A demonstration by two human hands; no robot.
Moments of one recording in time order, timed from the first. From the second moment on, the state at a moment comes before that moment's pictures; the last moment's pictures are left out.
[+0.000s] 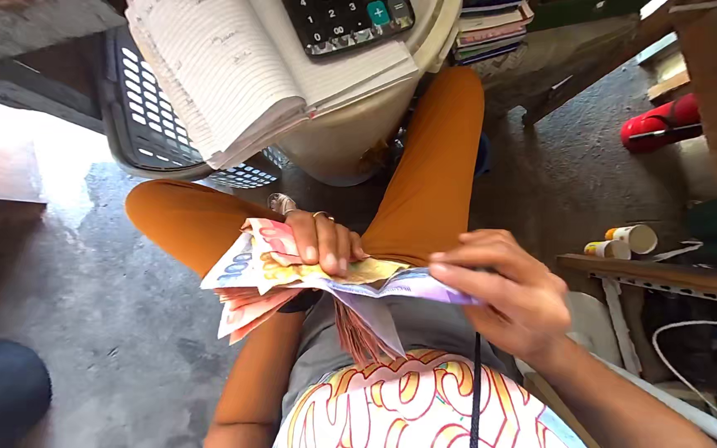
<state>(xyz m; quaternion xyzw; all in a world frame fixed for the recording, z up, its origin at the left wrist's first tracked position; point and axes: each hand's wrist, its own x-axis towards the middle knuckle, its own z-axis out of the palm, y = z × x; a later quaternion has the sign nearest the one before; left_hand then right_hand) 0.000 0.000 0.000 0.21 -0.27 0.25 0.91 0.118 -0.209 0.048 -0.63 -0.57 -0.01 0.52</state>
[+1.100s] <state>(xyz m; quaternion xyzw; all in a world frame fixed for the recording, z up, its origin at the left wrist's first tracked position) 0.012 -0.020 0.013 0.54 0.27 0.12 0.79 0.139 -0.134 0.017 -0.72 -0.26 0.37 0.53</state>
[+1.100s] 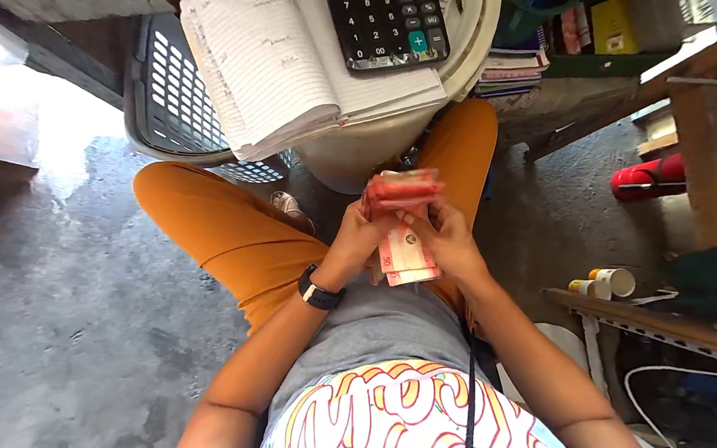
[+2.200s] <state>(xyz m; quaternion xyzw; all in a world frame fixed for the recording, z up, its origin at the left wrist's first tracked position) 0.030 -0.025 -0.020 0.60 0.31 0.16 0.72 0.161 -0.151 -0.006 -0.57 -0.02 0.39 0.72</state>
